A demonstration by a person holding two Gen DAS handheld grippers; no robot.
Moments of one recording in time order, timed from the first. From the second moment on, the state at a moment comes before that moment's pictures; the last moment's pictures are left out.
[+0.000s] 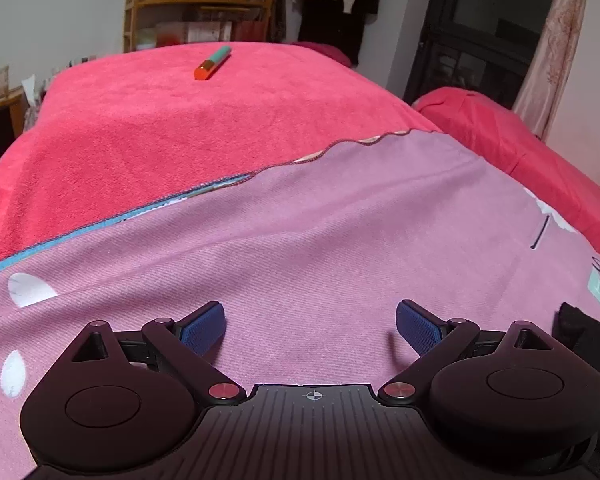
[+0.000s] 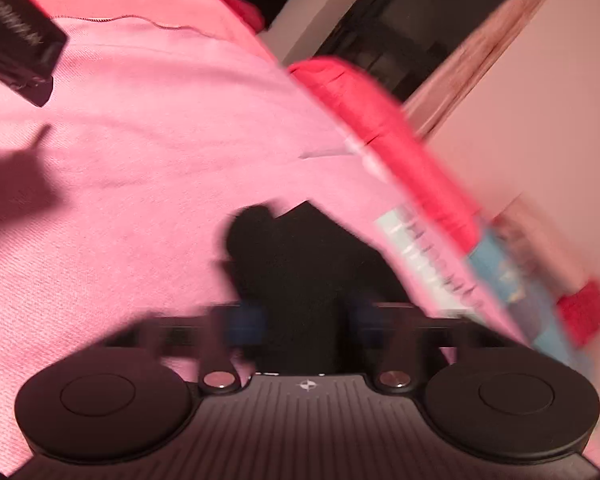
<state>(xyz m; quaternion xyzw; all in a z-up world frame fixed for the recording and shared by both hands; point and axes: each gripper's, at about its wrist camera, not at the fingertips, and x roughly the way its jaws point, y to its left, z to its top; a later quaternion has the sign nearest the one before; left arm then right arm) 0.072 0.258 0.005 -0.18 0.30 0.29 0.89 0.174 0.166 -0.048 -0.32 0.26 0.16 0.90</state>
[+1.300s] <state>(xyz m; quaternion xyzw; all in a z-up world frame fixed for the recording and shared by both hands) 0.112 -0.058 0.053 -0.01 0.34 -0.21 0.91 0.098 -0.334 0.036 0.18 0.24 -0.05 0.95</state>
